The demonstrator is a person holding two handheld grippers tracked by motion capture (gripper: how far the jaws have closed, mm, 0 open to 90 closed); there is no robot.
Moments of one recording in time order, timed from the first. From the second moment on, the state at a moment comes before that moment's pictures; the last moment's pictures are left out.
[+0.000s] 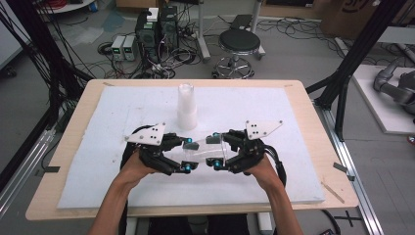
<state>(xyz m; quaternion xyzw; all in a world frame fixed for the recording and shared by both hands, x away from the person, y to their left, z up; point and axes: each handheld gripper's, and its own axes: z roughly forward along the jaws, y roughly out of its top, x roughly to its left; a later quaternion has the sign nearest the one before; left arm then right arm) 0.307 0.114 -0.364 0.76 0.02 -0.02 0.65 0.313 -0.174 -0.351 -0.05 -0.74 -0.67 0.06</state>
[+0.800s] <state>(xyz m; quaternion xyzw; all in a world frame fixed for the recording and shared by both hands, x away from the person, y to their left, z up) 0.305 0.138 -0.370 0.81 0.16 0.05 0.56 0.318 -0.182 -0.343 -0.08 -0.78 -0.62 0.02</state>
